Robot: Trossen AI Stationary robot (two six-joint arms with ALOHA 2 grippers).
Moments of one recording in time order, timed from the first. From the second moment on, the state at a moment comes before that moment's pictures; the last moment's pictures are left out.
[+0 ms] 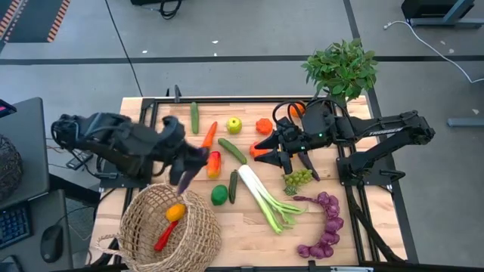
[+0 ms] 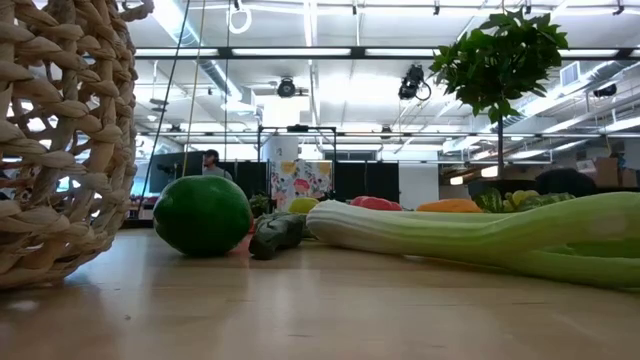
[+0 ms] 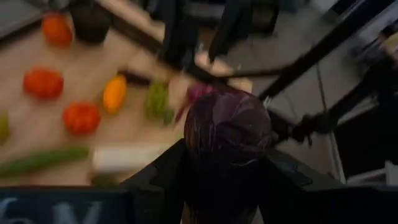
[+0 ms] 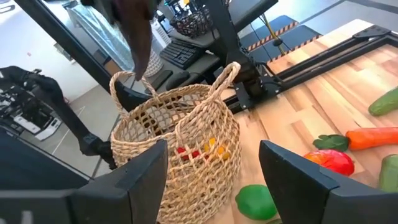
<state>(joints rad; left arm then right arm) -0.36 1.29 1.79 -1.00 -0.31 -0.76 0.12 1.27 1.26 -0.25 -0.02 0.55</state>
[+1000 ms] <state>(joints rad) -0.60 1.40 1.79 -1.44 -0.23 -0.92 0.11 1.26 1.26 -0.33 0.06 0.58</state>
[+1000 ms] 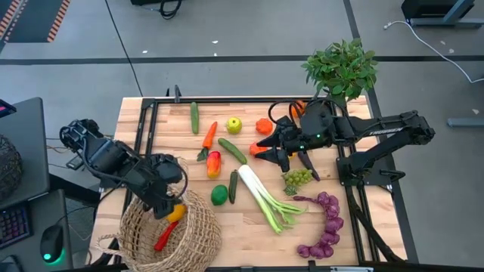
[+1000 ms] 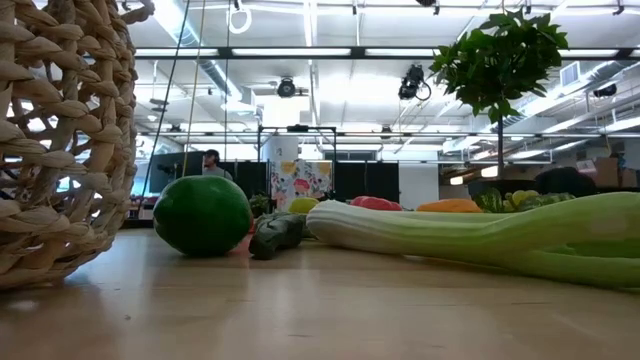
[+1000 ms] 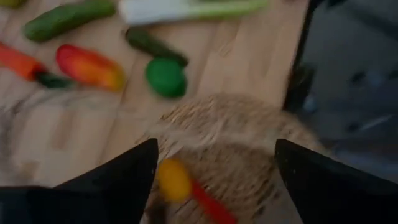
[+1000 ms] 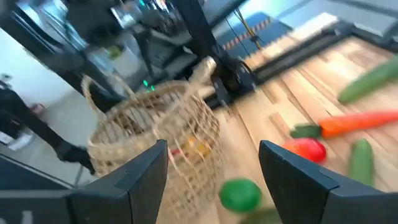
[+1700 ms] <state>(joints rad) -0.24 1.80 1.79 -1.17 -0.27 -1.03 0.03 1.07 1.26 -0.51 0.06 0.52</state>
